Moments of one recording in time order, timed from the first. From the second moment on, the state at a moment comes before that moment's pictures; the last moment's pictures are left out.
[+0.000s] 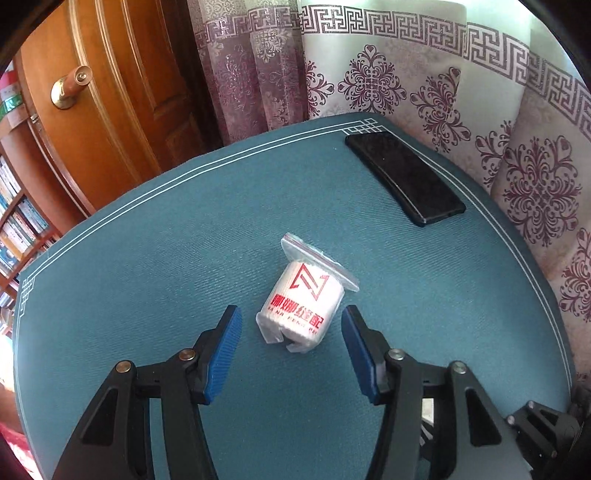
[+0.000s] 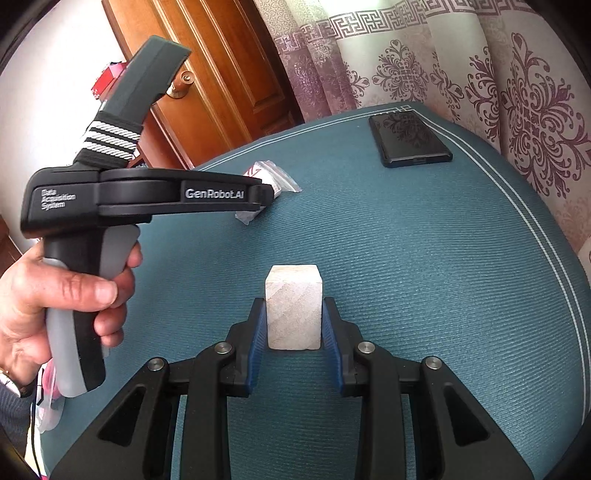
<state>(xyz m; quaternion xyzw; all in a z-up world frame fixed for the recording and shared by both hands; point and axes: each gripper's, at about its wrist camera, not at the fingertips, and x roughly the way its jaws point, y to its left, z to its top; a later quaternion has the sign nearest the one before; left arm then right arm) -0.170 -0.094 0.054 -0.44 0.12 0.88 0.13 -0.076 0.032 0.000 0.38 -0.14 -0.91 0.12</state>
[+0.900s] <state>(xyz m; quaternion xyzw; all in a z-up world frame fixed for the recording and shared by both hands) -0.130 -0.135 0.060 -0.40 0.09 0.90 0.12 -0.075 0.030 0.003 0.36 -0.14 -0.91 0.14</state>
